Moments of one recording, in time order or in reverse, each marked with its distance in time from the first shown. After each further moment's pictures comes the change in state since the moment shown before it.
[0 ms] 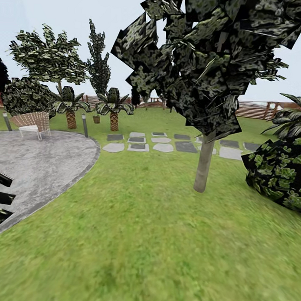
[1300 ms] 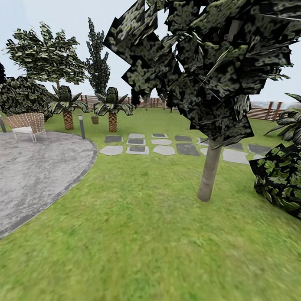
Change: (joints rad) left arm 0.000 0.000 -0.002 0.000 -0.004 -0.001 0.000; right arm 0.000 0.001 0.000 0.001 -0.001 0.004 0.007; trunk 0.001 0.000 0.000
